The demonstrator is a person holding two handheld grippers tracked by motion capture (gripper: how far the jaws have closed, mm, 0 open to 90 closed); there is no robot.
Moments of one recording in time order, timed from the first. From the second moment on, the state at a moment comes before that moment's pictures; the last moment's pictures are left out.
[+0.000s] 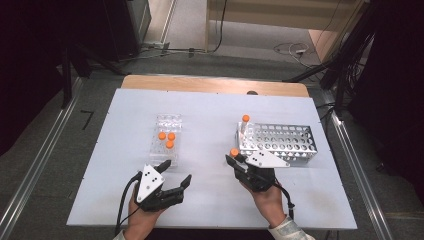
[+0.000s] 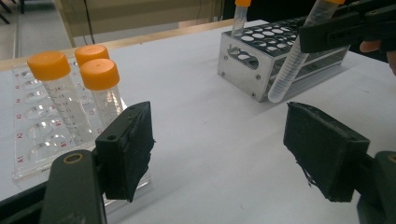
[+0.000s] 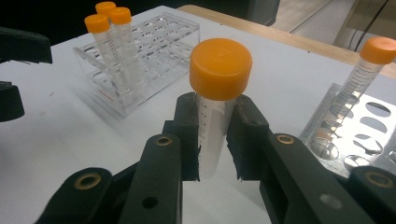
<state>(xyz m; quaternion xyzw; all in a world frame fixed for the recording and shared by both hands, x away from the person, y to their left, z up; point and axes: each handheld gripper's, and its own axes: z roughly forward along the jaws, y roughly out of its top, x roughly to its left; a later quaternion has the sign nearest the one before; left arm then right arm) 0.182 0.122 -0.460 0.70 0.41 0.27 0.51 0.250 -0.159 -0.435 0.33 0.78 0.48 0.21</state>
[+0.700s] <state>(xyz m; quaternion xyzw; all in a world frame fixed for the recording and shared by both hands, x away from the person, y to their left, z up) 0.179 0.122 -0.457 0.70 0.40 0.28 0.52 0.242 -0.140 -0.444 0.31 0.80 0.47 0.19</state>
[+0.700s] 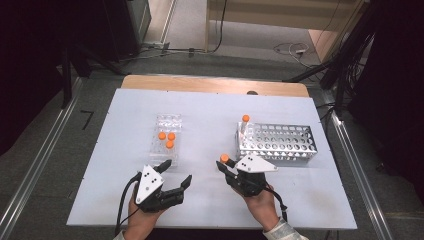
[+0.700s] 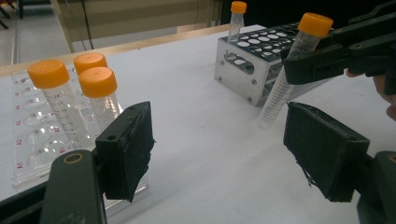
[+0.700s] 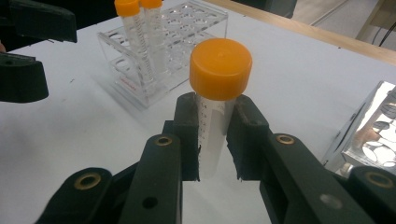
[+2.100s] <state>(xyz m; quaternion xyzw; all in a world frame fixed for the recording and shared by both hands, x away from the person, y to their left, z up) 0.180 0.106 -0.447 0.70 0.38 0.27 0.54 0.227 -0.099 -0.455 0.26 0.83 0.47 0.17</state>
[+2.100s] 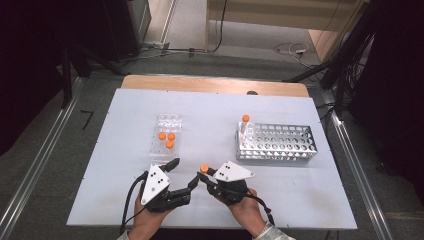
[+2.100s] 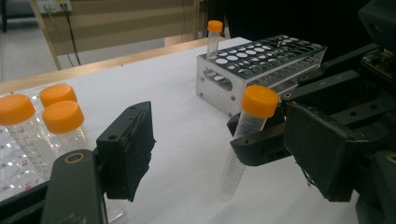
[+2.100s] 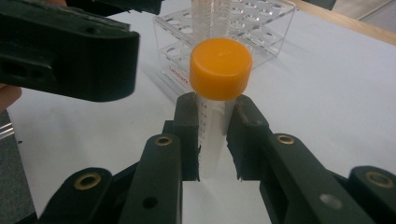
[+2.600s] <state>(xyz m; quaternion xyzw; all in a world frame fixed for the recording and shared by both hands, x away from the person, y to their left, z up) 0.183 0.099 -0.447 0.71 0.36 0.25 0.55 0.223 -0.088 -0.455 0.24 0.84 0.47 0.16</state>
